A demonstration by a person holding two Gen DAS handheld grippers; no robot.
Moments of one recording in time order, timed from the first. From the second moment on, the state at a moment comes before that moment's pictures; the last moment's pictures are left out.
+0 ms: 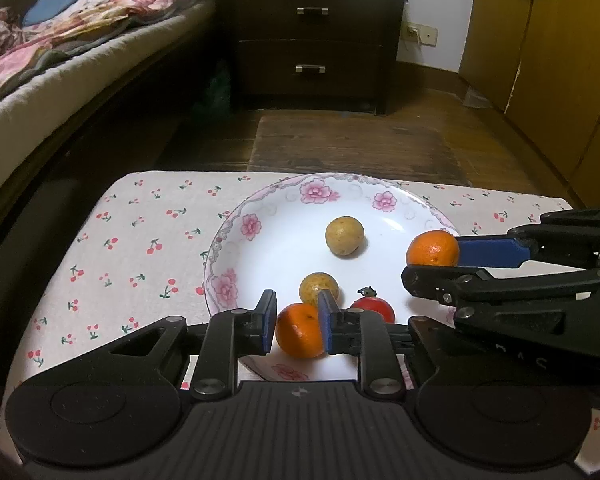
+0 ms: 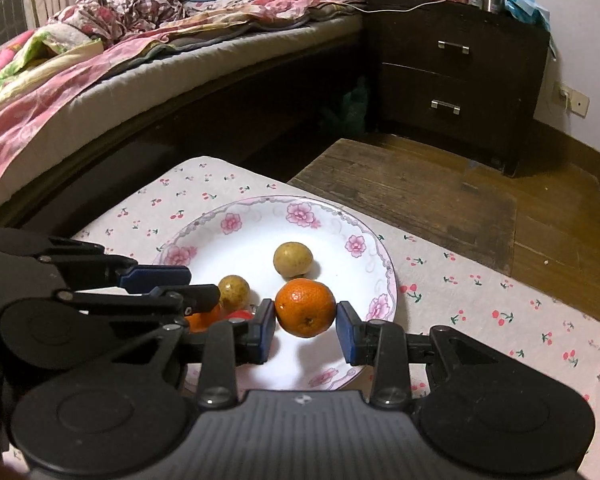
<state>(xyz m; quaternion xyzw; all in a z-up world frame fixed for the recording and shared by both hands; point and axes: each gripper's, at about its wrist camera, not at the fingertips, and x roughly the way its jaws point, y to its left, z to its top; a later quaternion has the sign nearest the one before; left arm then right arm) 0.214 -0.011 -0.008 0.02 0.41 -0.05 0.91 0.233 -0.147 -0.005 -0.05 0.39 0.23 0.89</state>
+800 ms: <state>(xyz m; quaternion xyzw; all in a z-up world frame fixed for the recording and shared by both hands) 0.214 -0.007 0.000 0.02 0.41 -0.03 0.91 0.231 -0.154 0.003 -0.05 0.38 0.21 0.90</state>
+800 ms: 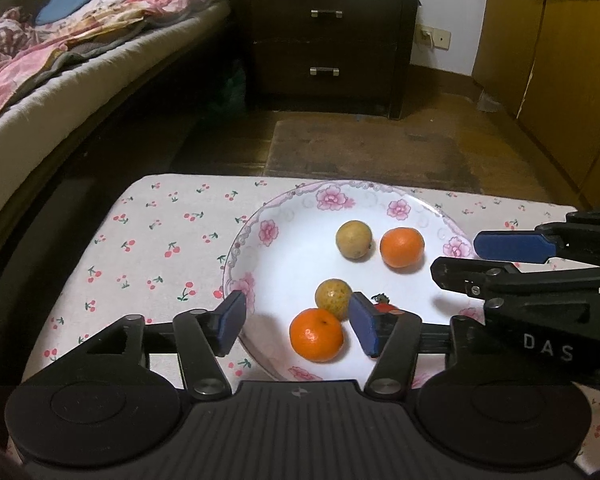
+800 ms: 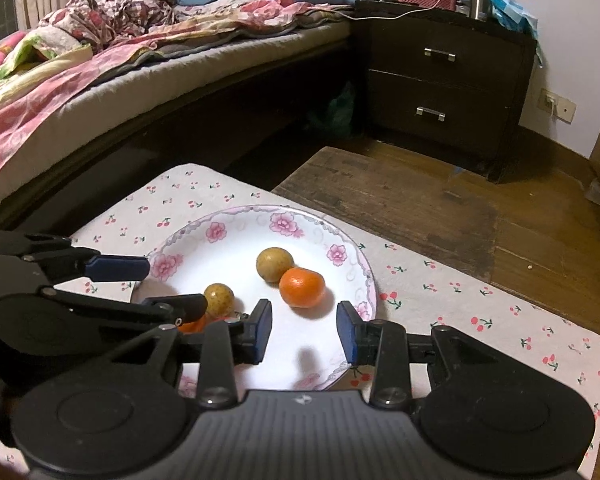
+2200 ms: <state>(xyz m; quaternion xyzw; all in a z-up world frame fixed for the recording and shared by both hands) 0.141 0.030 0.022 -0.02 0.41 -0.05 0.91 0.163 -0.155 0.008 -0.06 0.39 0.25 0.88</state>
